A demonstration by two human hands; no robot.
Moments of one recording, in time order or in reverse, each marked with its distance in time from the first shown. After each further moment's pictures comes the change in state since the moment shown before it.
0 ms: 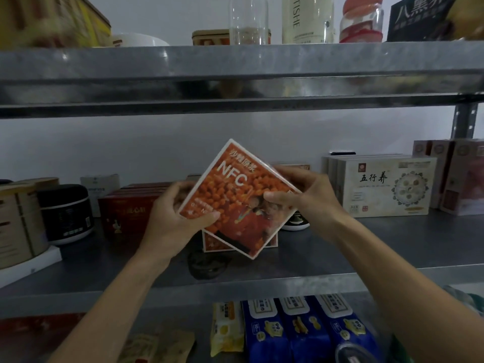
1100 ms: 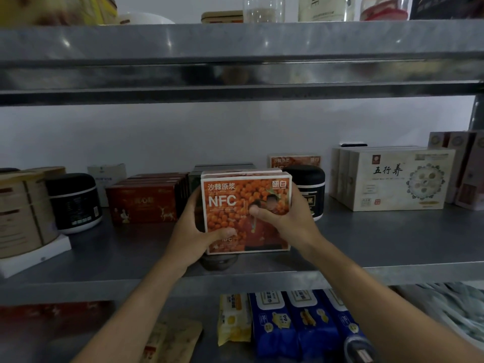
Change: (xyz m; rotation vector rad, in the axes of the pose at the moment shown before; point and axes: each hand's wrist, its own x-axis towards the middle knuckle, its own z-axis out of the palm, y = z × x) left_hand -0.003 -0.066 0.010 0.051 -0.131 -0.095; right_hand -0.007 0.065 0.048 -0.099 0.042 0.033
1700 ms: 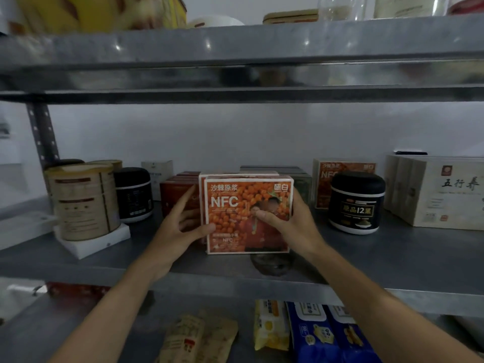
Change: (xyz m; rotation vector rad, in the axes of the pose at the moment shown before) left_hand -0.008 -0.030 -0.117 -0.090 0.046 -0.137; right_hand 0.020 0.003 0.088 0.039 -0.141 -0.052
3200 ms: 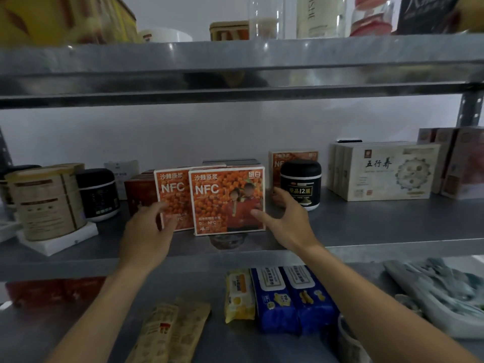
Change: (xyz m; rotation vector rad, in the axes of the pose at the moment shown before) left_hand -0.046 0.025 0.036 0.710 0.300 0.145; right_hand -0.068 -0.017 -0.066 -0.316 0.210 0.122
